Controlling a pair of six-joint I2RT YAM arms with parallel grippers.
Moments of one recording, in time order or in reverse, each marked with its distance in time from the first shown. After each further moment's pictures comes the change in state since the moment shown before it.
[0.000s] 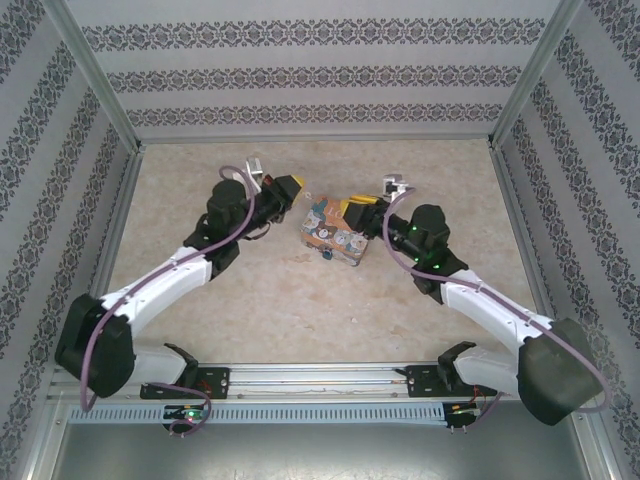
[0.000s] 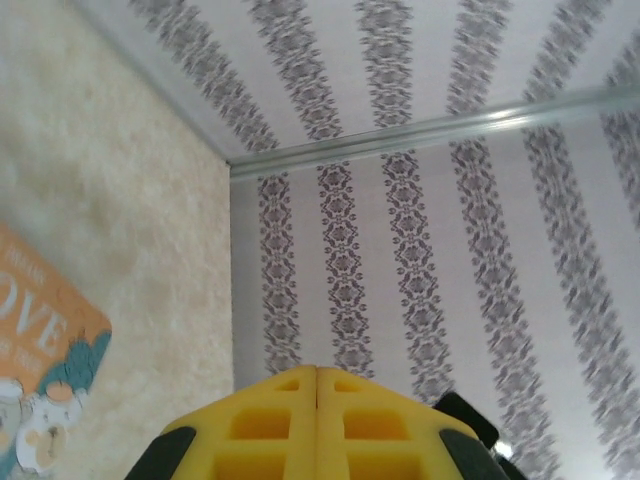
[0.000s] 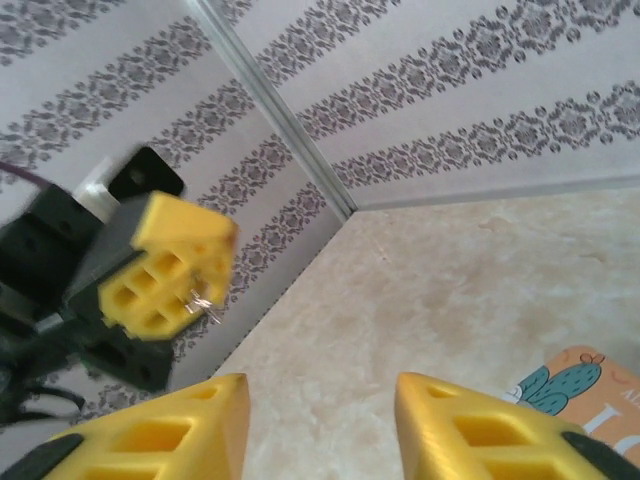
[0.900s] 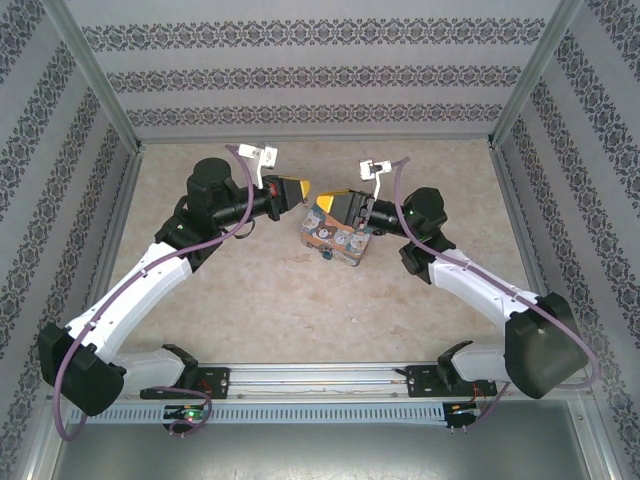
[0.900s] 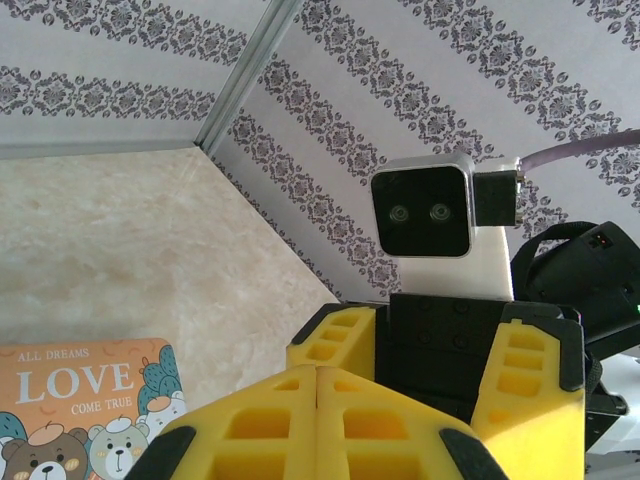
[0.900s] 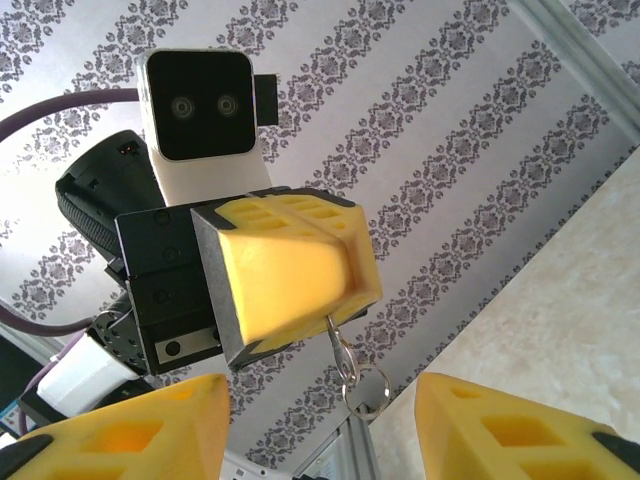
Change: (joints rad) left arm 0.001 -0.082 0.212 -0.372 0.263 0.701; right arm 0.047 0.170 0.177 0.253 -0.420 0.418
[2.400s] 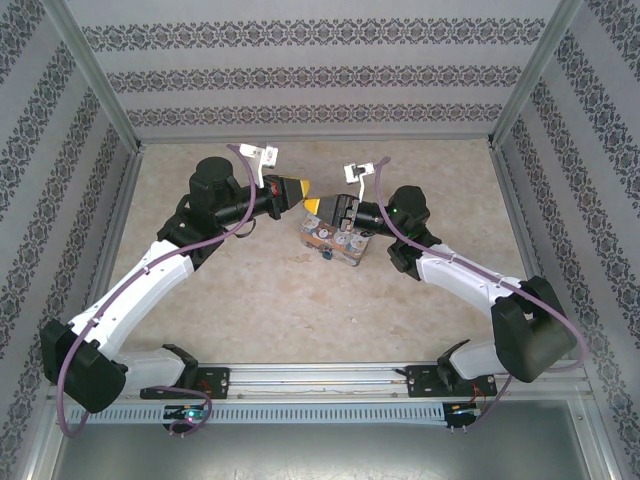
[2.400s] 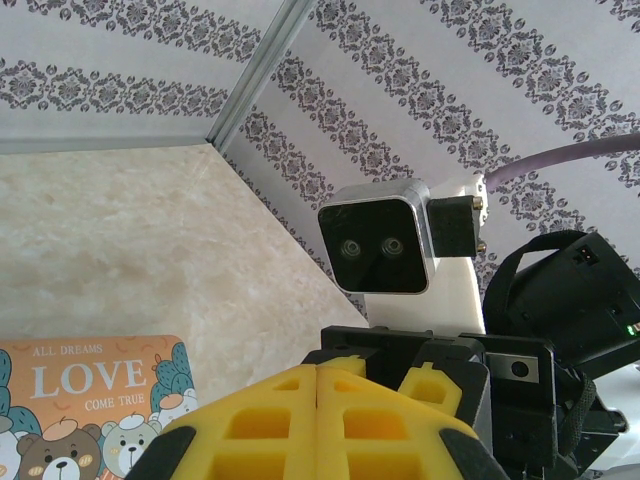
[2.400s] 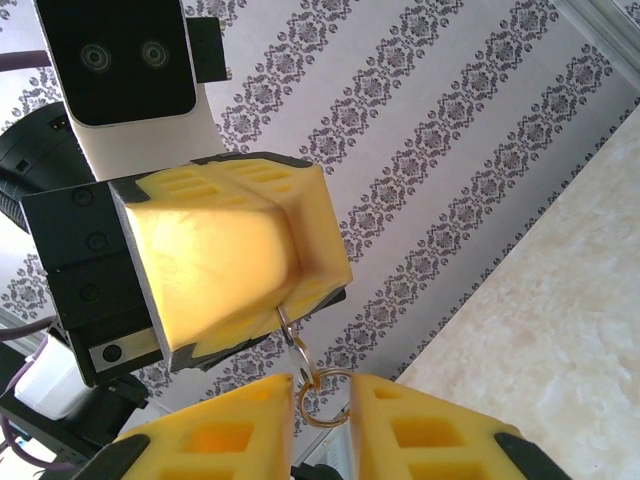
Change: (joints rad) left arm 0.006 0.017 0.000 -0.001 -0.011 0.003; right arm 0.043 0.087 0.022 0.000 0.017 0.006
